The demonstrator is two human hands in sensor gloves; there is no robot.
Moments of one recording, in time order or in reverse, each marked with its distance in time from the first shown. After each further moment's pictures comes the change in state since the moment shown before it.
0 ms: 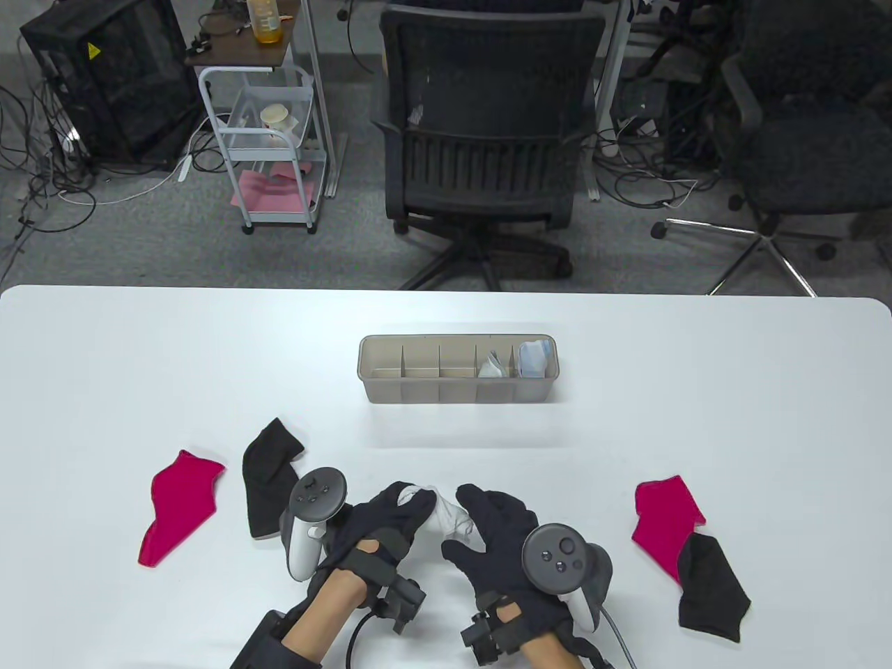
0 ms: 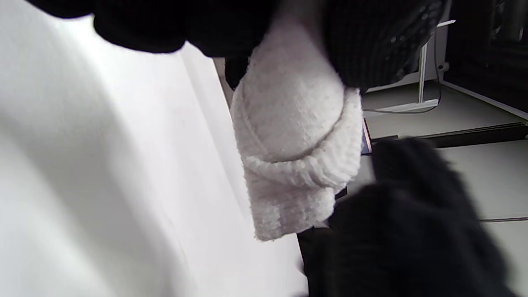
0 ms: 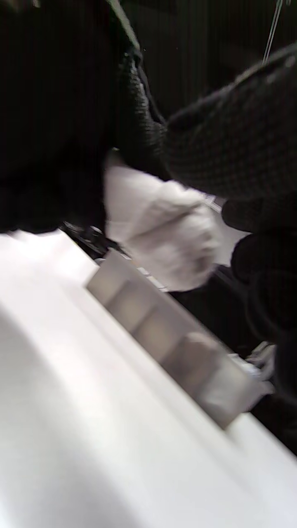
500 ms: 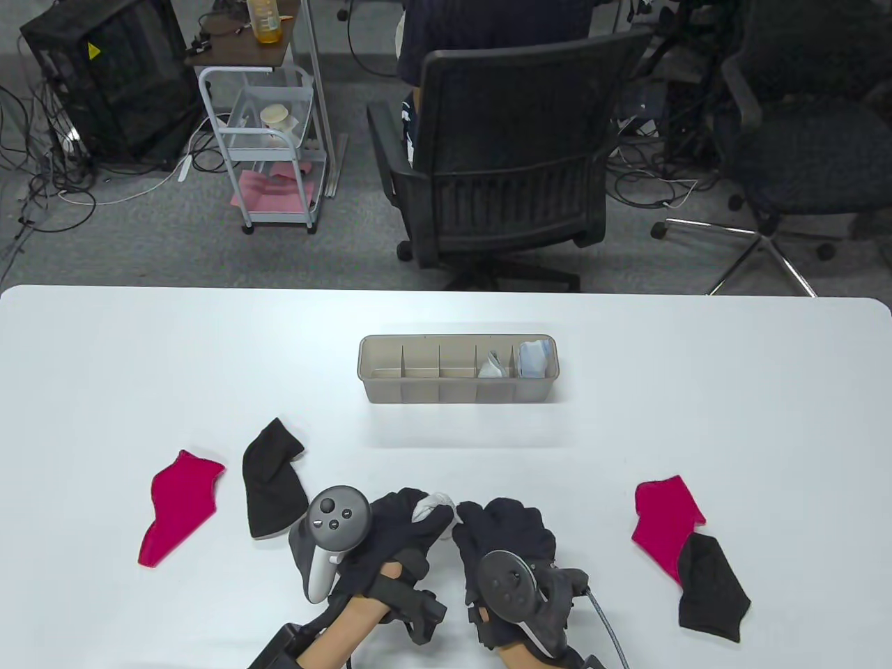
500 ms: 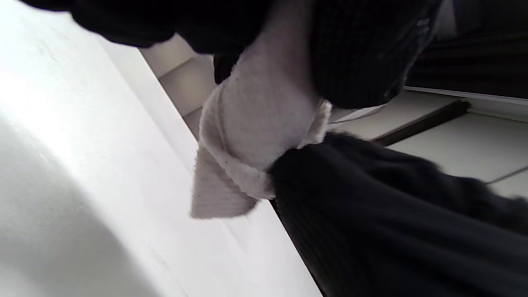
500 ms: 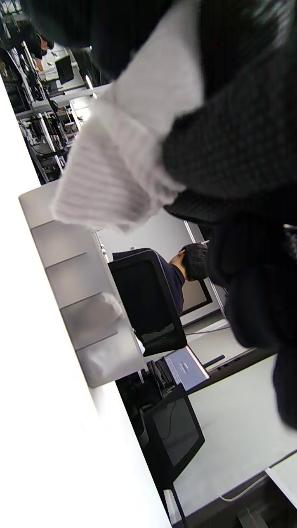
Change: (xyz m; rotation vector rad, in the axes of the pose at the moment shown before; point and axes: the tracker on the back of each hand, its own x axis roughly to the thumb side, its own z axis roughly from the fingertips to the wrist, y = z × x) left_hand 0.029 -0.022 0.026 0.130 -0.169 -0.214; right_hand 0.016 0.010 0.005 -0.213 -0.026 0.402
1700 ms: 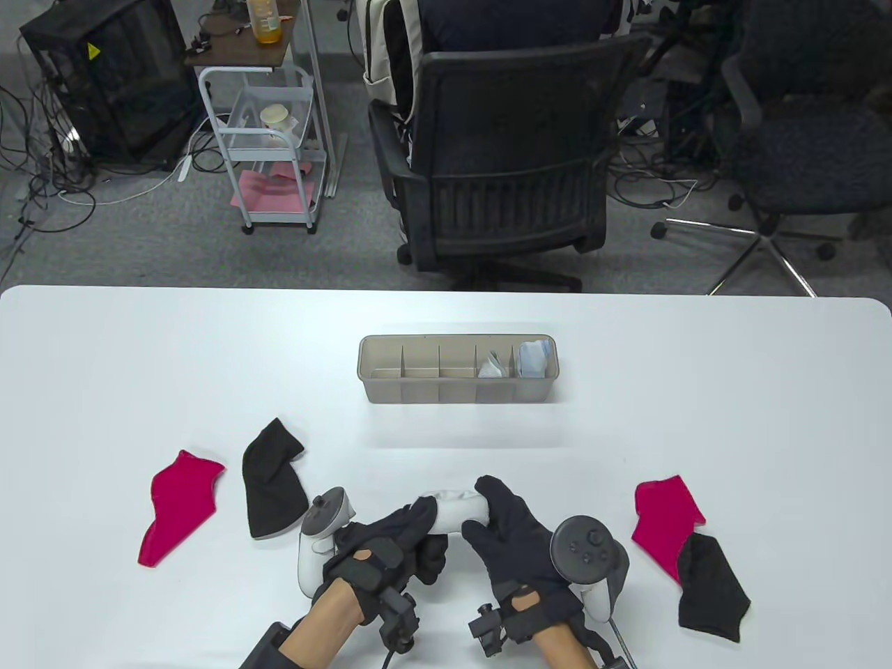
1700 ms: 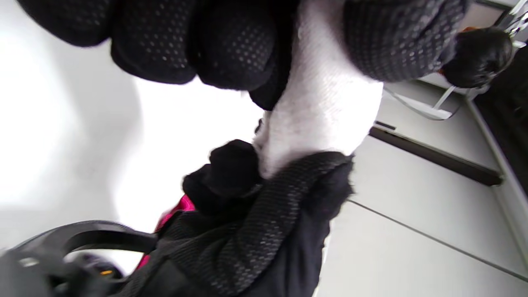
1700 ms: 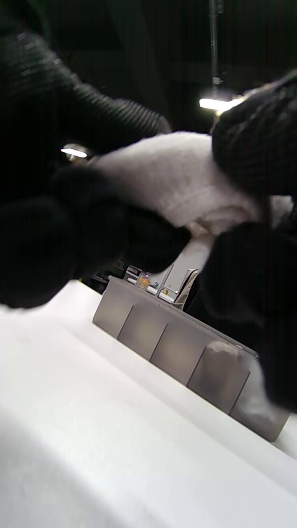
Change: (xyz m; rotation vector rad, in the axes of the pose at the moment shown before) left_hand -0.050 -0.023 -0.011 -0.462 0.240 0.733; right_hand -0.046 0.007 -0.019 0.300 0.072 -0.778
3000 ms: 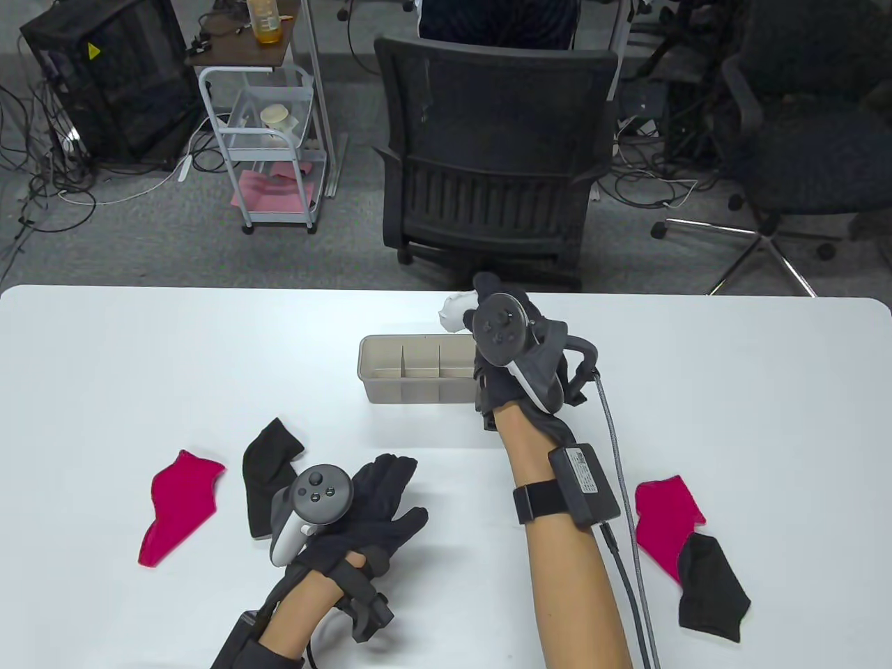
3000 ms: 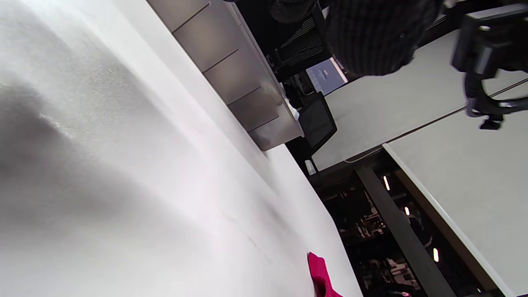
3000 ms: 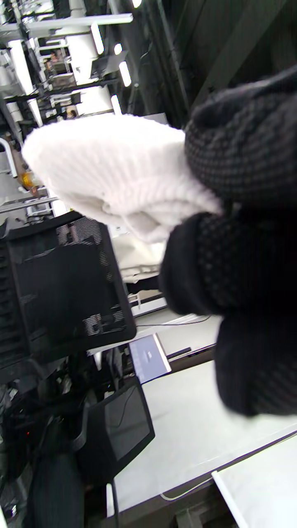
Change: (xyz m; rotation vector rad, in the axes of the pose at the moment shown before) left_hand 0.042 0.027 0.012 0.171 -0.109 -0.840; right_hand 0.149 -0.021 -0.198 -0.365 -0.003 0.917
